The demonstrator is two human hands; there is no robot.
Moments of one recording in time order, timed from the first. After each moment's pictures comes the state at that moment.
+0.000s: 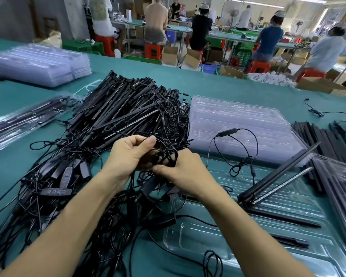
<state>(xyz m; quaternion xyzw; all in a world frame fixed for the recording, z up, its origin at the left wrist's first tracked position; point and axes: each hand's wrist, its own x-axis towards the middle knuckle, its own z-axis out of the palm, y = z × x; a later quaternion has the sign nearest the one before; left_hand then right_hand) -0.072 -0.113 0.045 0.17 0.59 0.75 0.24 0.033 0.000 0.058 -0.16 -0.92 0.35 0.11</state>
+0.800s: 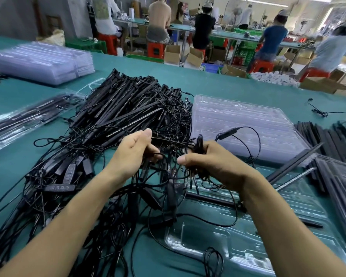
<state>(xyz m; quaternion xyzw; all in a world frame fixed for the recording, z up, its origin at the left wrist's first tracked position) -0.075 -0.117 0.040 0.28 0.66 0.67 0.19 0.062 0.043 0.081 -0.06 -0.79 0.61 0.01</state>
